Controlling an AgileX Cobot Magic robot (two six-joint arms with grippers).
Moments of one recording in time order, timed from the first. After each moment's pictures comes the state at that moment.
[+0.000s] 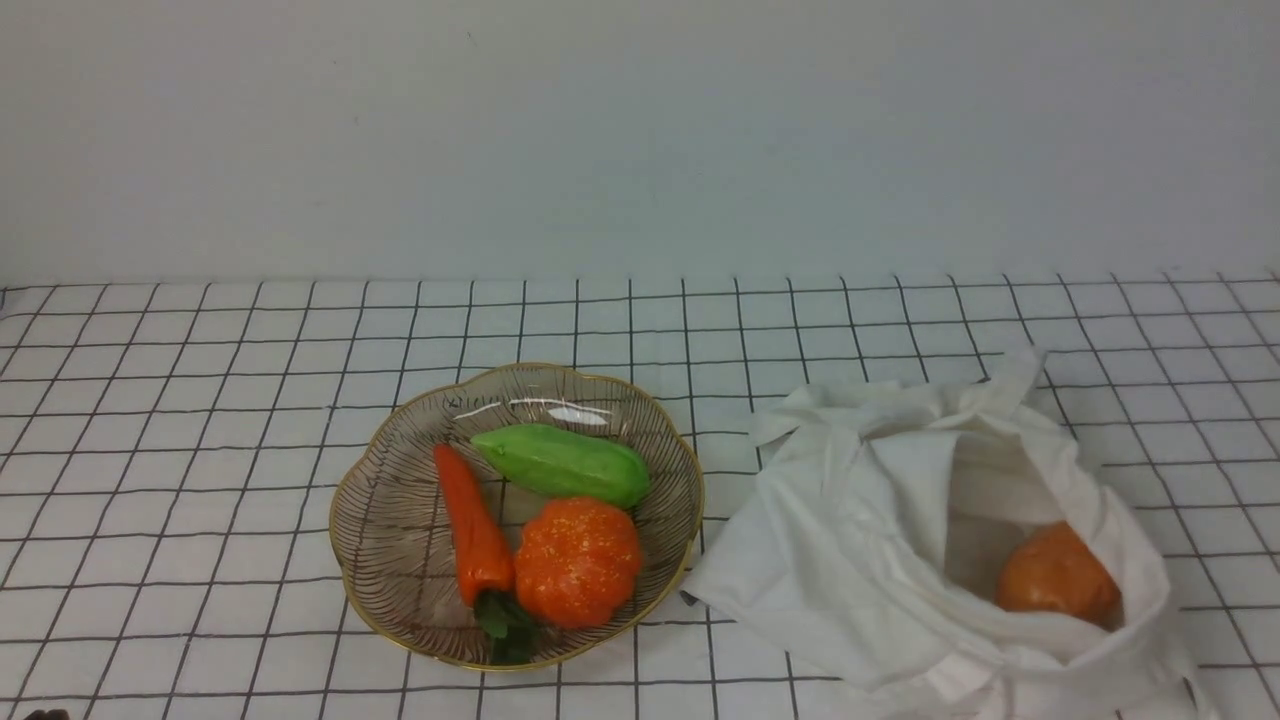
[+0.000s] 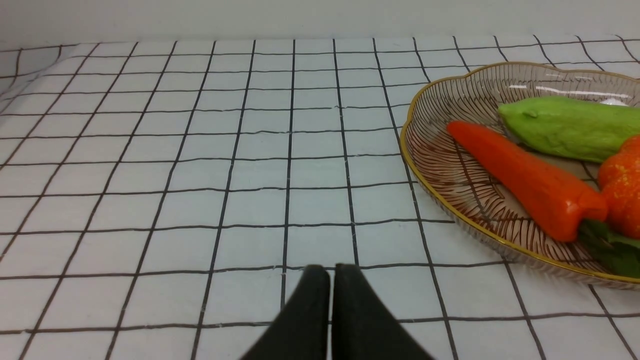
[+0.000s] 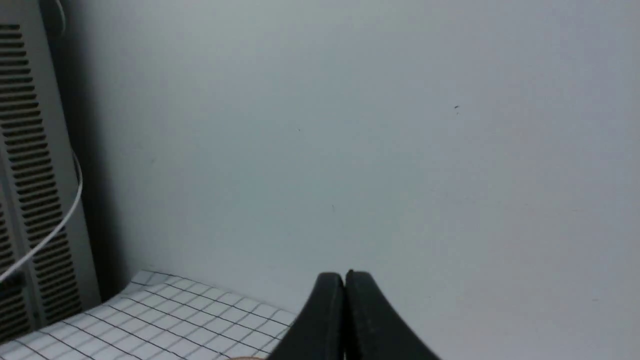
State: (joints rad) right arm 0.63 0.23 -0.60 -0.26 0.41 0.24; left arm 0.00 -0.01 0.03 -0.02 0.37 0.01
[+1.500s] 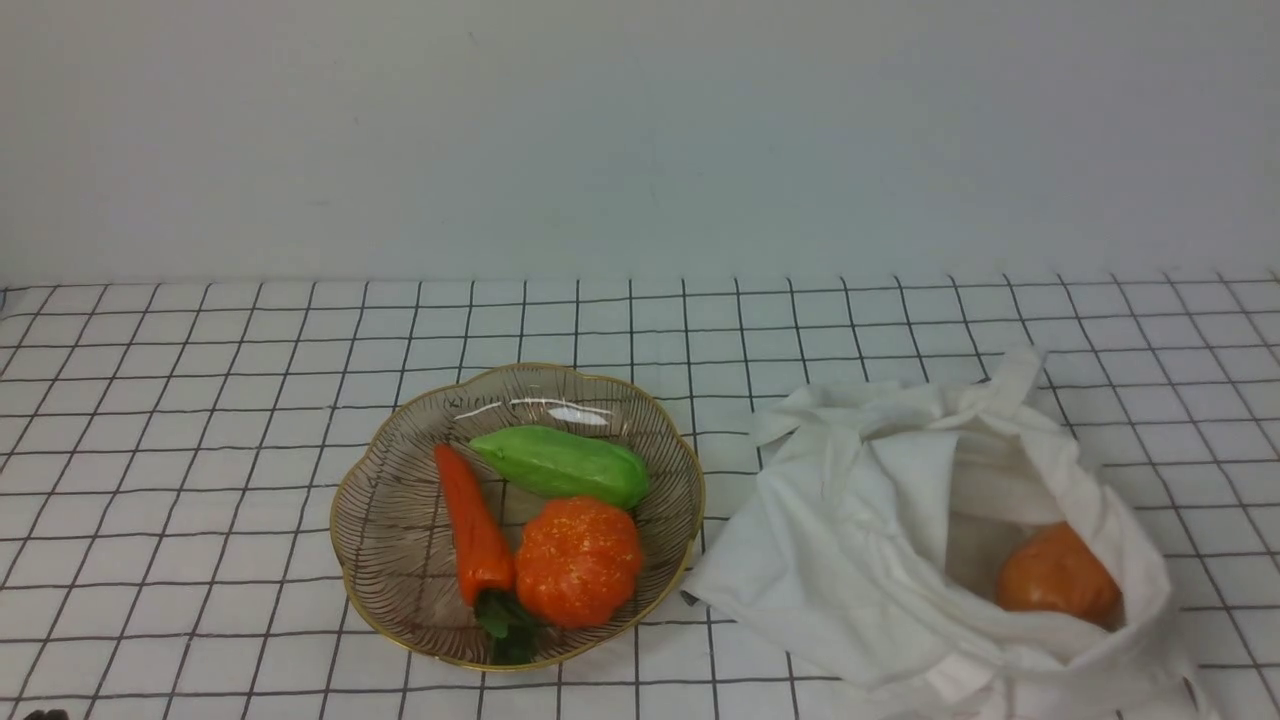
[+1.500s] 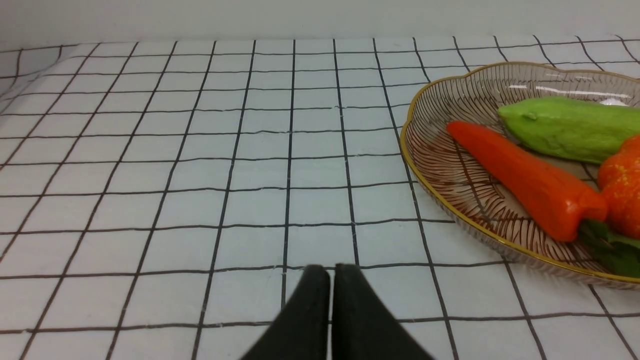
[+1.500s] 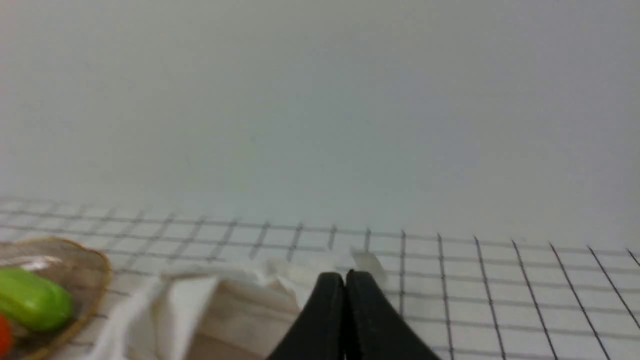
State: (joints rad) right arm 0.07 0.08 -0.21 0.10 0.38 -0.13; left arm 0.00 -0.01 0.03 -0.02 0.37 0.01
